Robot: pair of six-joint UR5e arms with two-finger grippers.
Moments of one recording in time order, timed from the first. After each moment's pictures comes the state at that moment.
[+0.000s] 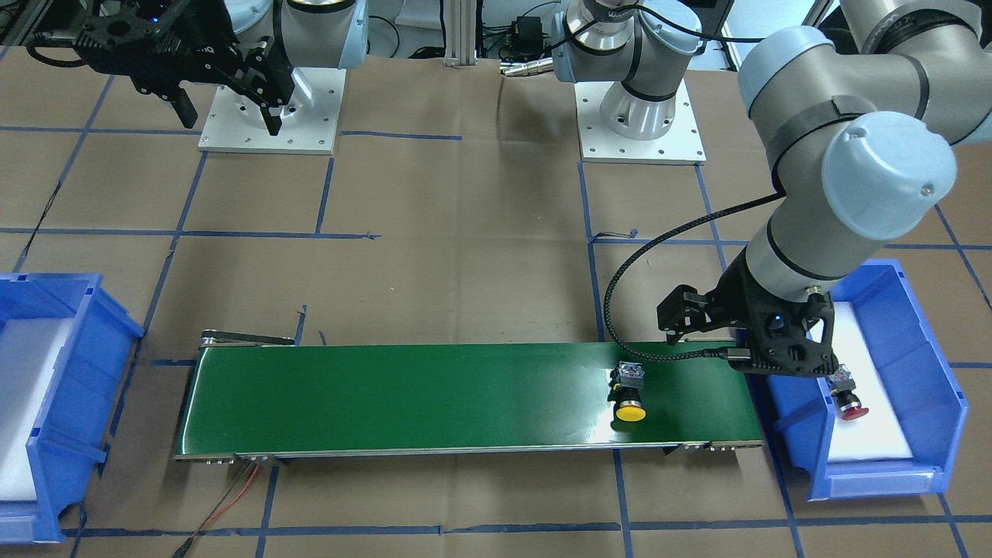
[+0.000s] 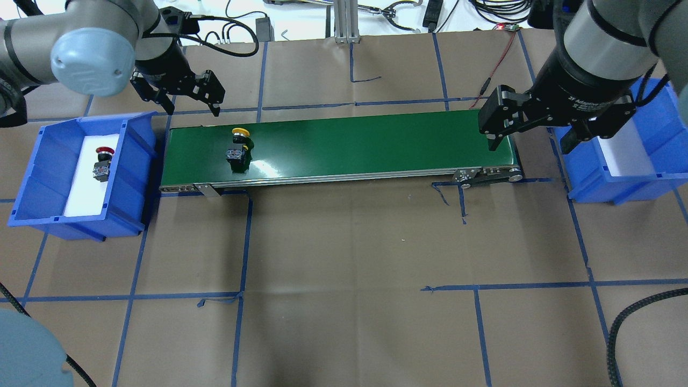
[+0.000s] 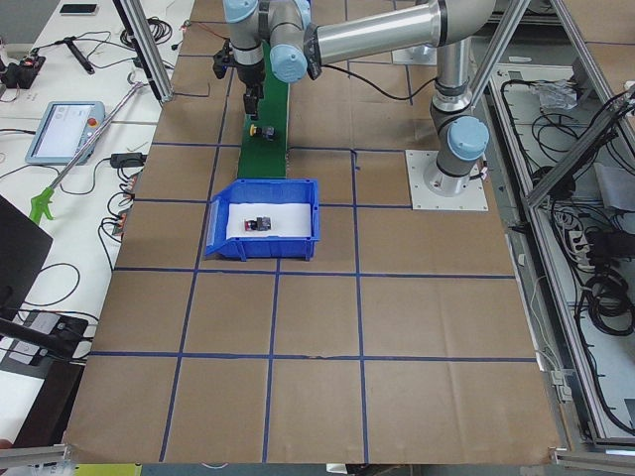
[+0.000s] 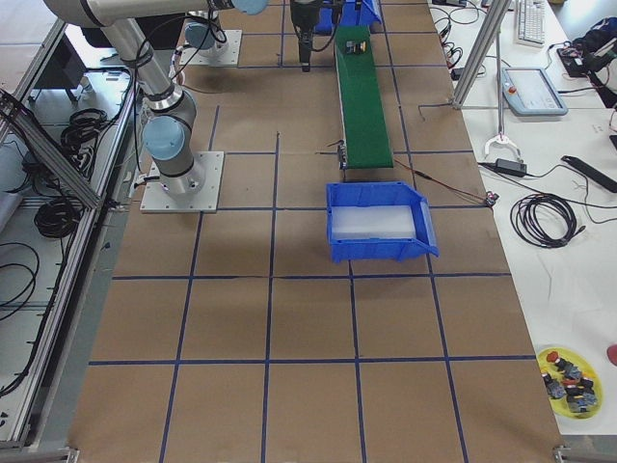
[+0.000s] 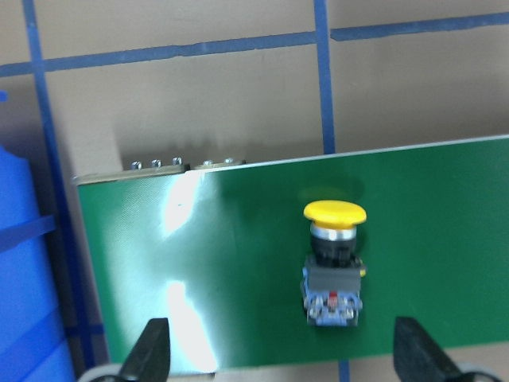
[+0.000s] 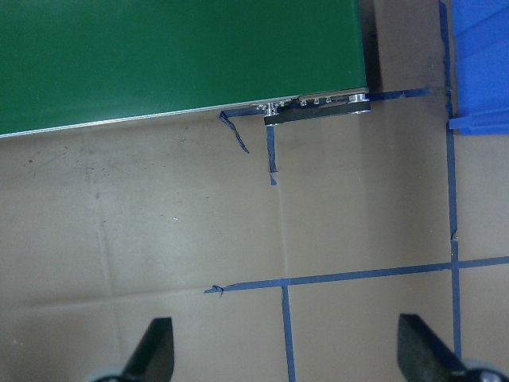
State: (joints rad) left arm -1.48 -1.87 -1.43 -1.43 1.58 0.18; right arm 1.58 -1.75 1.64 -1.51 -1.56 0.10
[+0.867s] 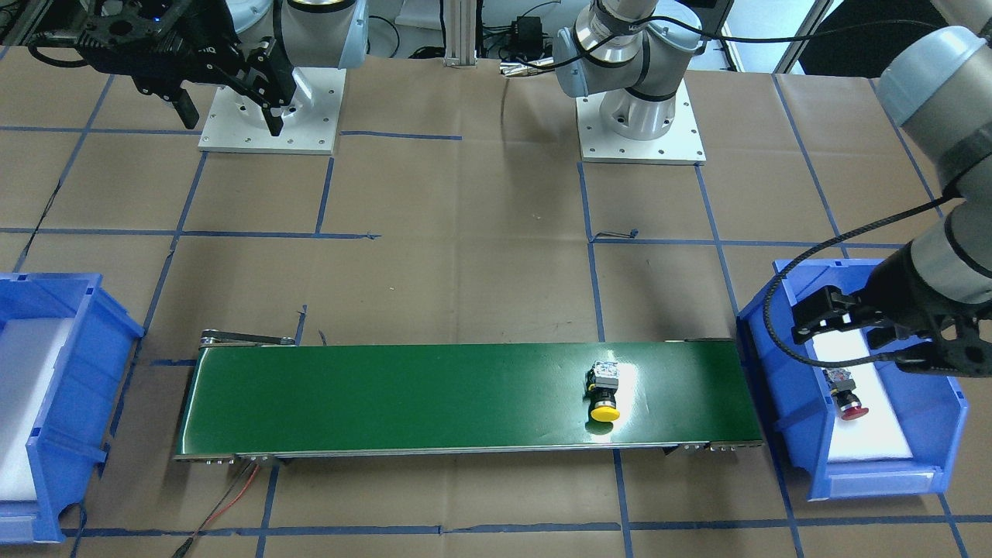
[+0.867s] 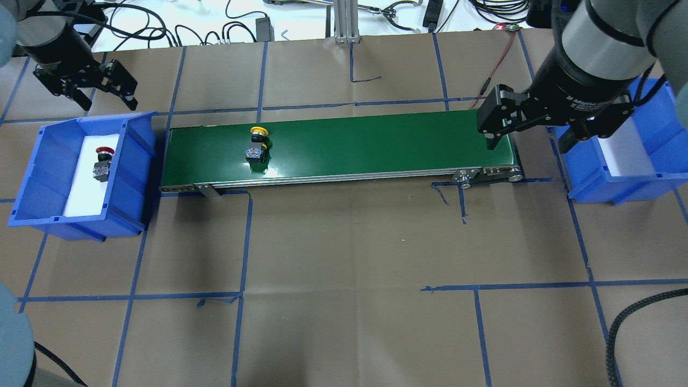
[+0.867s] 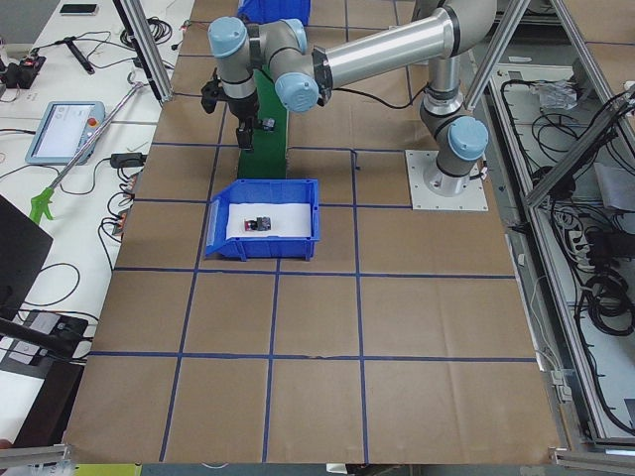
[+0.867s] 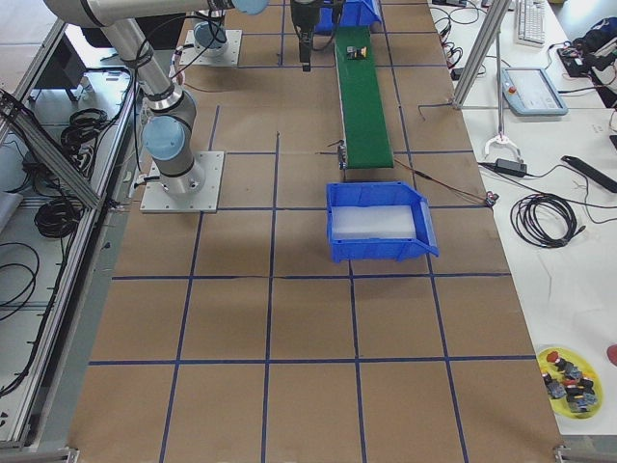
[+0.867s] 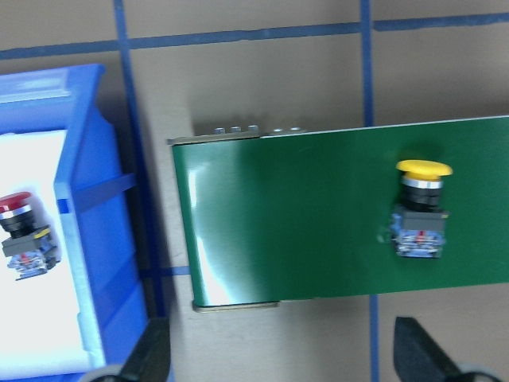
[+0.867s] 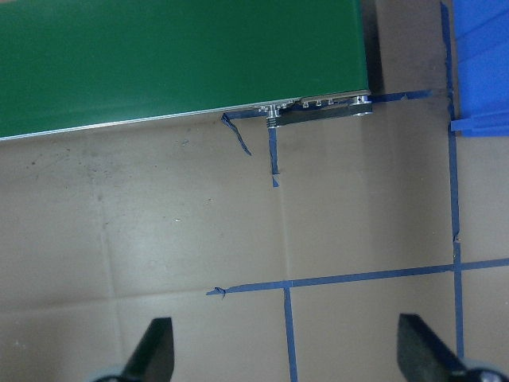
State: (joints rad) left arm -1.21 -1.89 -1.40 -1.46 1.58 0.43; right arm 1.58 -1.75 1.65 -1.52 -1.56 0.11
